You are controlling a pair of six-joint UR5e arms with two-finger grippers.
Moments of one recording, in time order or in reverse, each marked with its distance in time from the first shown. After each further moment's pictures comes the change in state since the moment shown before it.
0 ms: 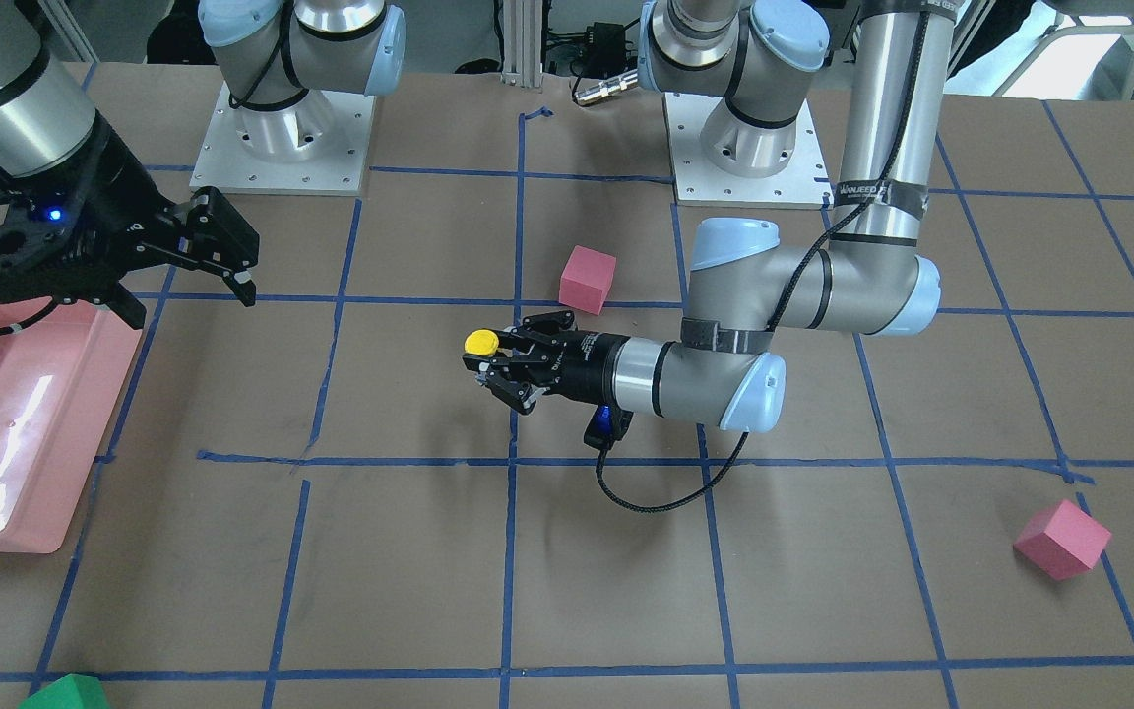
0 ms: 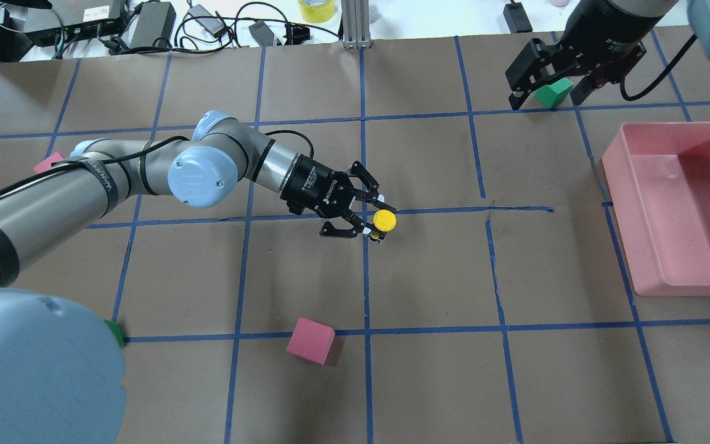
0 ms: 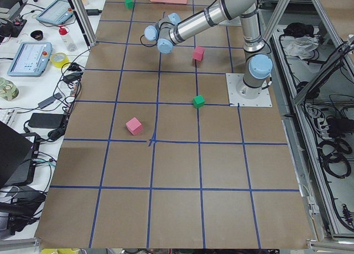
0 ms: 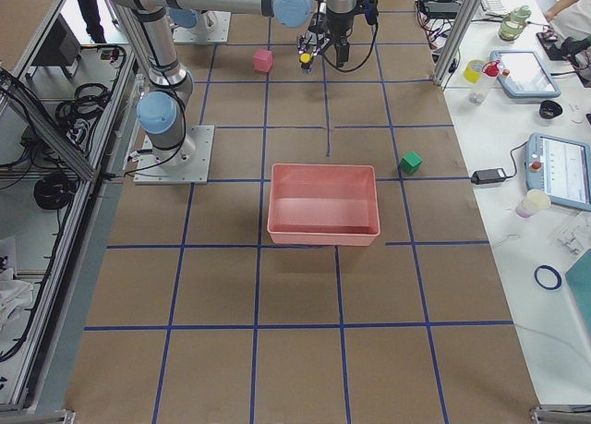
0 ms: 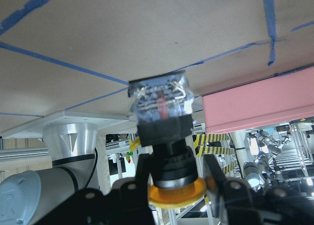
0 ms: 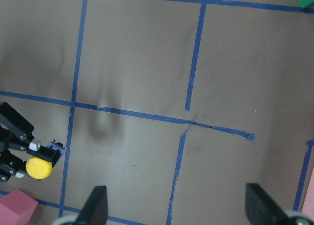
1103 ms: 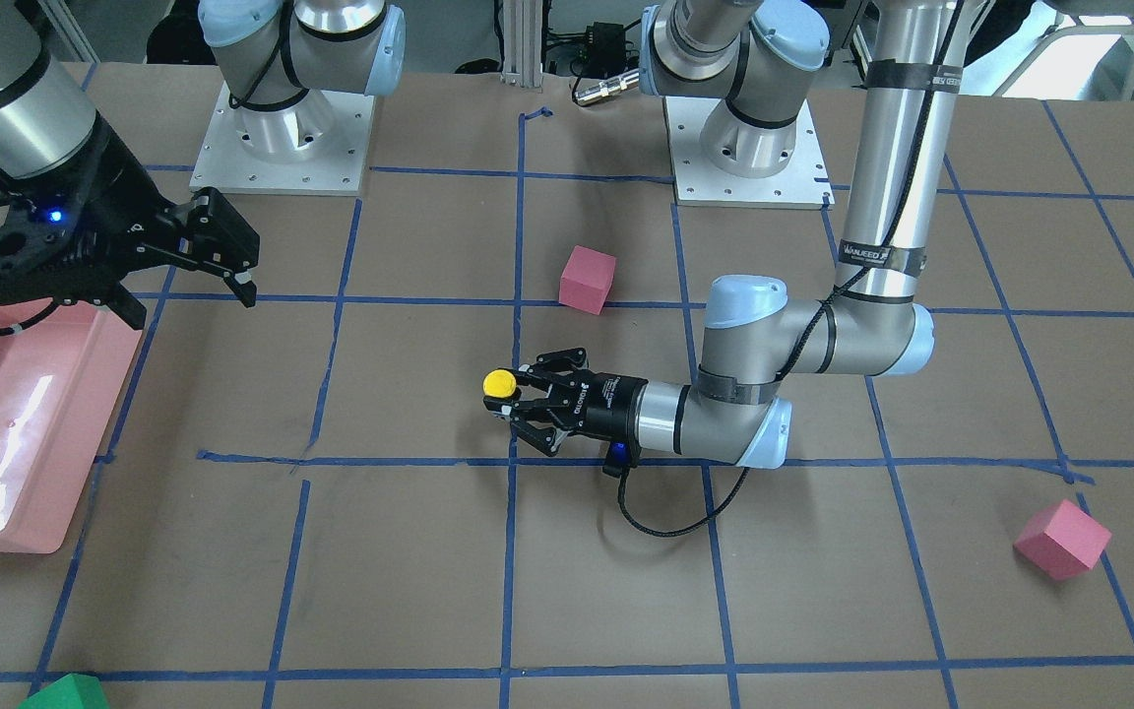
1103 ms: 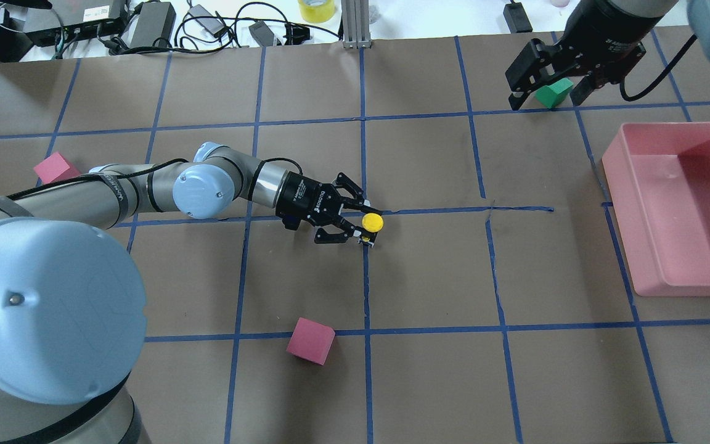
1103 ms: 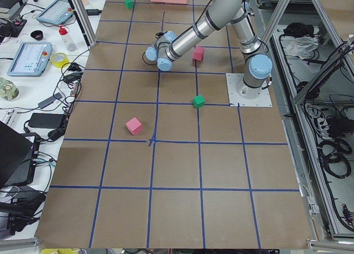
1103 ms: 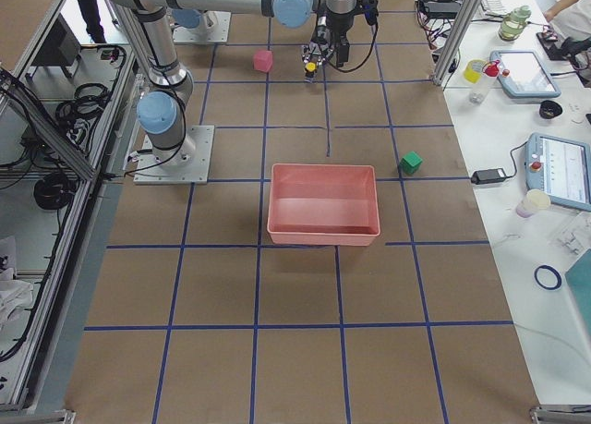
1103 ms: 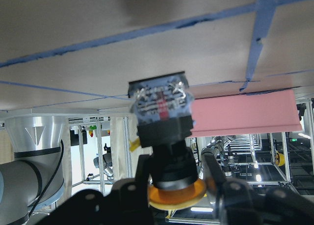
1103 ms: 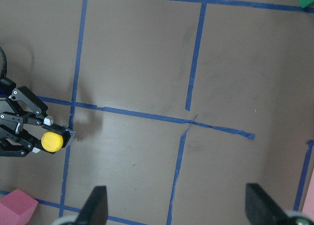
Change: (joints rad) left arm 0.052 -0.116 -0.011 0.016 -0.070 0.018; right arm 0.000 0.001 0.000 0.001 0.000 0.000
